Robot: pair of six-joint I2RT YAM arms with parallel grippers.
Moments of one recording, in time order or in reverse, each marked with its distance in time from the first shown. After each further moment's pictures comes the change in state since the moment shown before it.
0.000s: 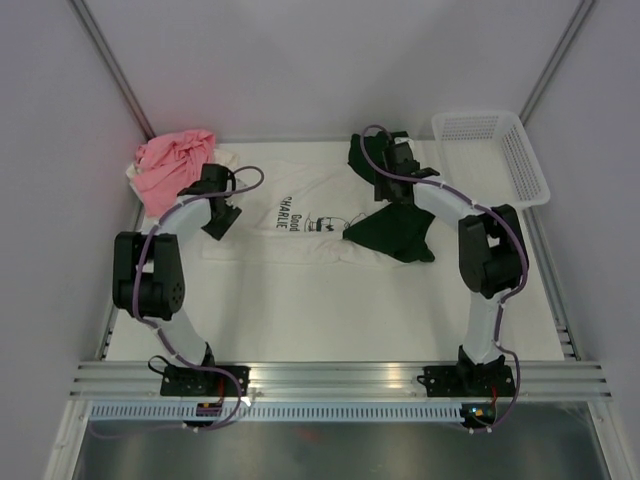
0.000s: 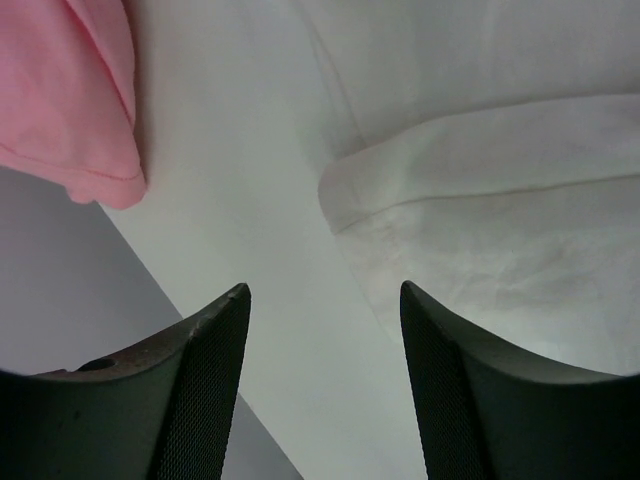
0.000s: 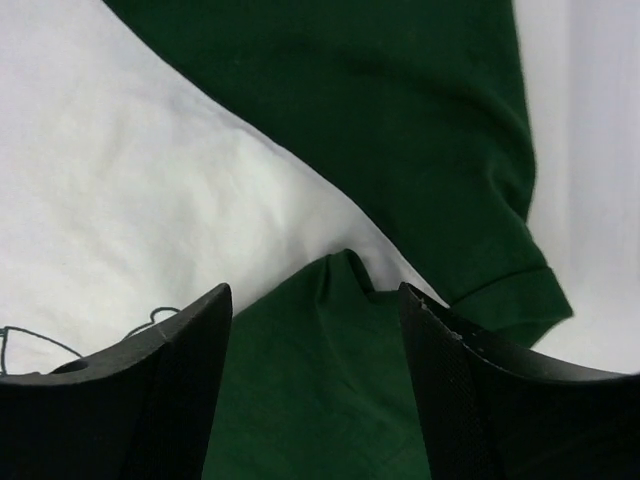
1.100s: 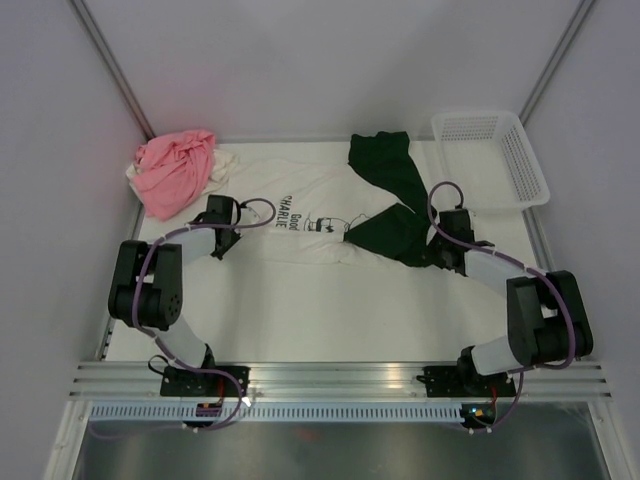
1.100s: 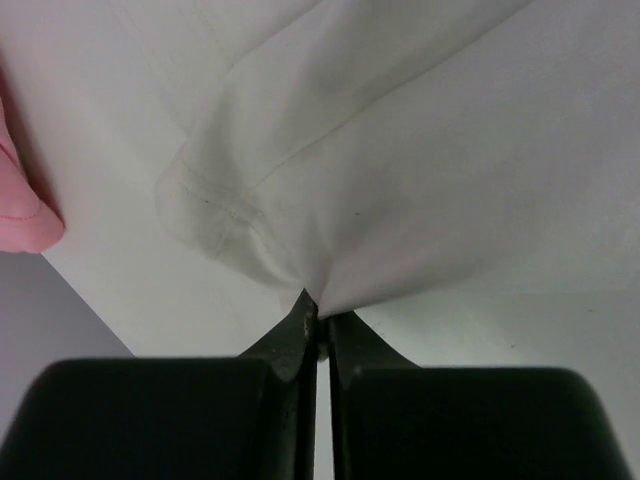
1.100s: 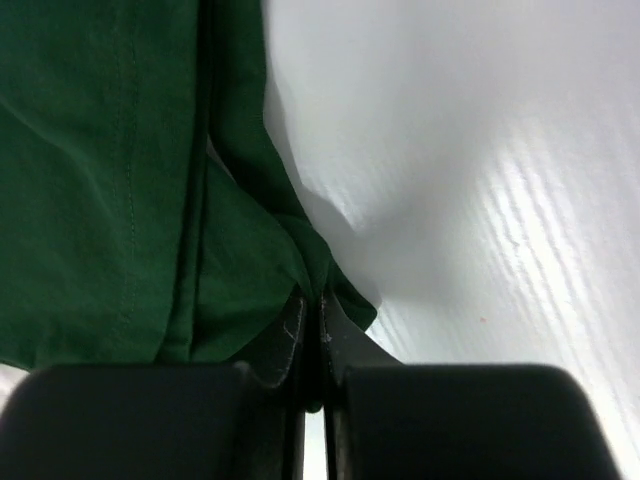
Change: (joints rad) left arm -0.027 -0.104 -0.350 0.306 0.060 0.157; right arm -0.198 -0.537 -0.840 0.222 -0.180 0.388
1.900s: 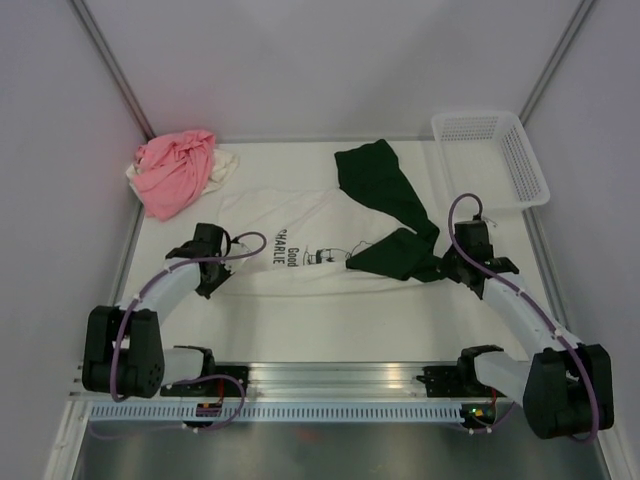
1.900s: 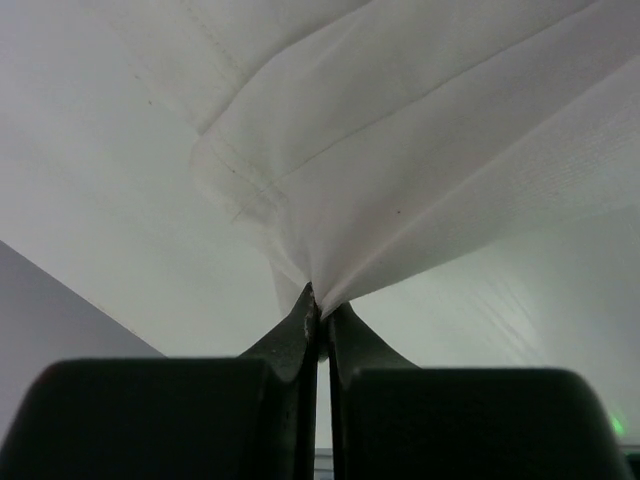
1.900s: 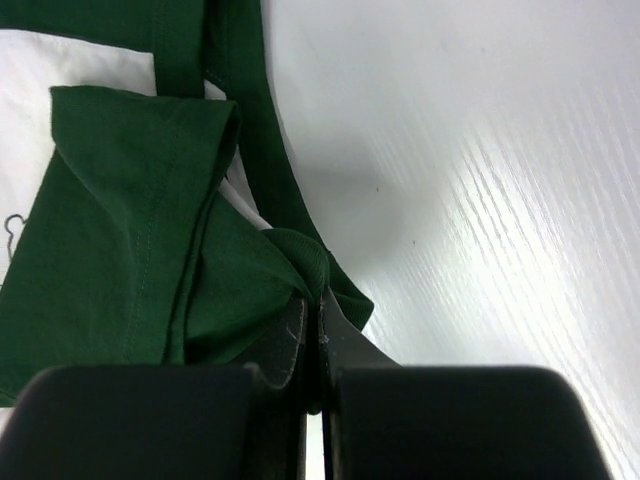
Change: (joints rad) left arm 0.003 -0.394 -0.216 -0.367 0.047 -0.003; right arm -0.020 -0.360 -0.062 -0.287 0.070 -0.018
